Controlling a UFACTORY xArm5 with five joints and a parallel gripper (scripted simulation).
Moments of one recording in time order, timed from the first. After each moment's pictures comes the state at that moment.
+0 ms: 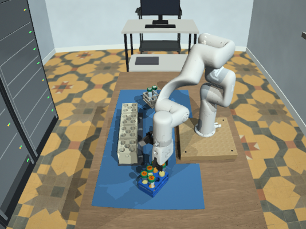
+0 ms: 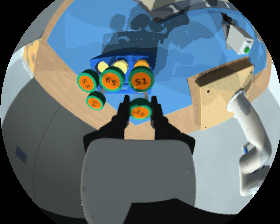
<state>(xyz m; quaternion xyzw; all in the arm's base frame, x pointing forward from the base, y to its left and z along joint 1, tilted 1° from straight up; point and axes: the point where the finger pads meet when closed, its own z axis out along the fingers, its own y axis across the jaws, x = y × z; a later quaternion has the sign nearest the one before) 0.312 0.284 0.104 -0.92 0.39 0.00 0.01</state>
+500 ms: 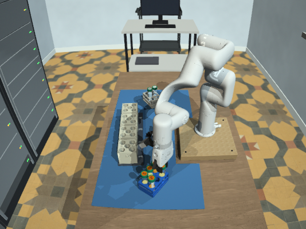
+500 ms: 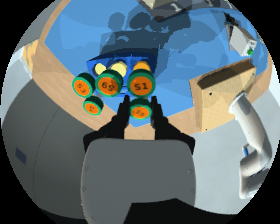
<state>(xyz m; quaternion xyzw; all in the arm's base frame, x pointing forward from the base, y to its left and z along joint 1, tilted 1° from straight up) 0.312 0.284 0.091 -0.92 0.39 0.00 0.01</state>
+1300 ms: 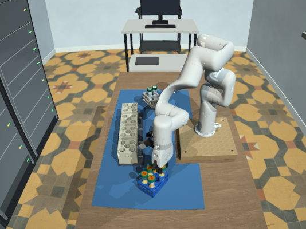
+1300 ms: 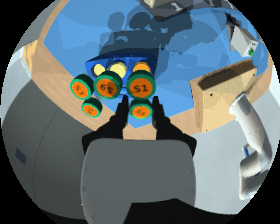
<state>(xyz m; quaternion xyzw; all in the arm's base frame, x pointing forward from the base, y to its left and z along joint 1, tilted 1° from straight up) 0.312 0.284 0.086 -0.92 0.39 0.00 0.01</state>
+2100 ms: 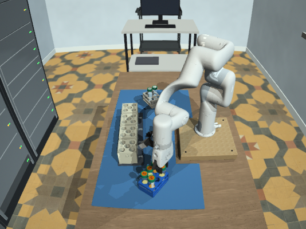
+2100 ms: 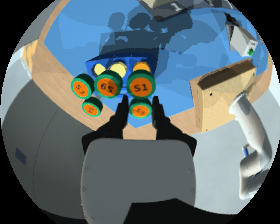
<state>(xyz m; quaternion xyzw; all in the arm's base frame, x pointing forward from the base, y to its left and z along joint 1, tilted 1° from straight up) 0.312 0.284 0.088 -0.92 0.39 0.00 0.01</state>
